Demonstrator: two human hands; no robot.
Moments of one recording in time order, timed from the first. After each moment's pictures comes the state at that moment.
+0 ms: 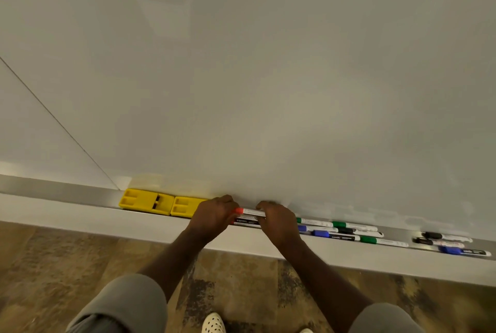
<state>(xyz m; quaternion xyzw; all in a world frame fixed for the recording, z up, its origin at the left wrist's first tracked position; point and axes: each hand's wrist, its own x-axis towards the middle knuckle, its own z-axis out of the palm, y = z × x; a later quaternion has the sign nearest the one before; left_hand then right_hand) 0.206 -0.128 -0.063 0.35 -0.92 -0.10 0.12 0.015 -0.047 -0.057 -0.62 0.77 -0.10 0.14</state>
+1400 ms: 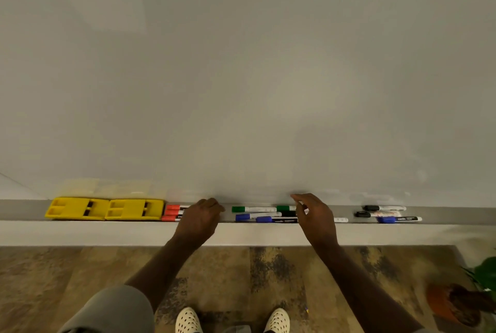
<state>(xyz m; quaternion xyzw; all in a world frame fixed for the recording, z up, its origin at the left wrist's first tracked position) 0.093 -0.060 -0.058 0.34 -0.93 -0.12 0.11 -0.184 0.087 -0.031 -0.50 0.80 -0.30 0.08</state>
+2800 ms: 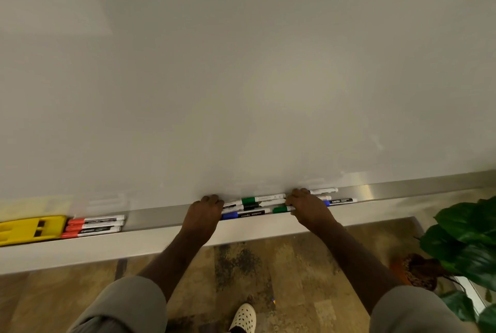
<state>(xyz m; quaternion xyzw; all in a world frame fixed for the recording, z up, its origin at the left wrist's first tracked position) -0.135 0.029 -0.071 0.32 -0.94 -0.03 -0.09 -0.406 0.180 -0.057 -0.63 0.77 0.04 0.12</state>
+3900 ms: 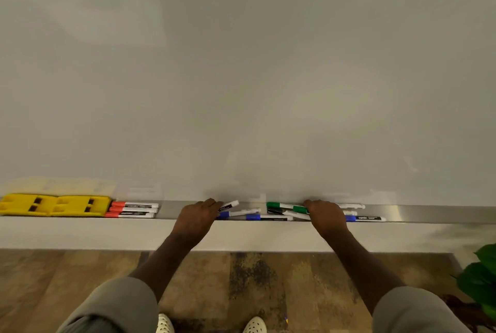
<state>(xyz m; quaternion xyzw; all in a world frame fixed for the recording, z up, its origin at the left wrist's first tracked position) -0.051 0.021 -0.055 0.34 -0.94 -0.01 0.02 -0.383 0.162 -0.055 -0.58 0.81 0.12 0.05</state>
